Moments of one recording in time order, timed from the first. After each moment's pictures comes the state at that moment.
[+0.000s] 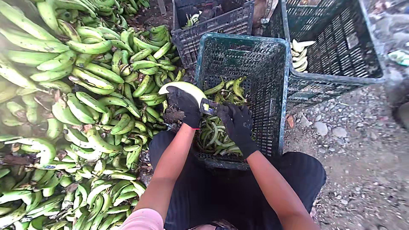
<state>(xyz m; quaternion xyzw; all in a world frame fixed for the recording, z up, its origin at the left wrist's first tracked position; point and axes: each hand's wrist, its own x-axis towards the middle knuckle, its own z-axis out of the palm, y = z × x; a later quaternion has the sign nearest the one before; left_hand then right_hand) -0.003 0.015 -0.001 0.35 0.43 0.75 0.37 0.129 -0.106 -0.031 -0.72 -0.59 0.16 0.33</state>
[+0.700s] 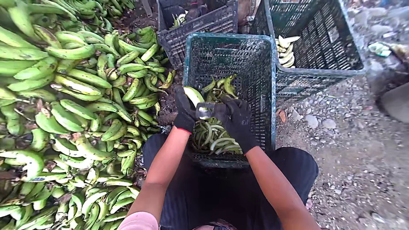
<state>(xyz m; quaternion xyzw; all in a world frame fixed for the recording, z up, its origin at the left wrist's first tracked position) 0.006 0.003 0.012 0.22 0.36 0.59 0.69 0.155 -0.109 -0.036 -0.68 -0.63 0.09 0.37</state>
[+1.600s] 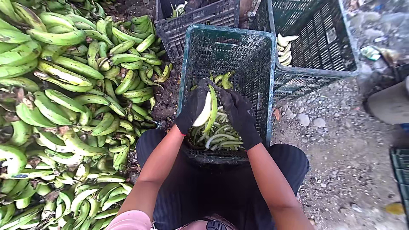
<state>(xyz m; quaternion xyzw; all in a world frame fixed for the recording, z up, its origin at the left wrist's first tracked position) -0.001 -0.011 0.005 0.69 0.37 0.34 0.52 0.162 -0.096 0.000 -0.77 -0.53 0.21 0.30</state>
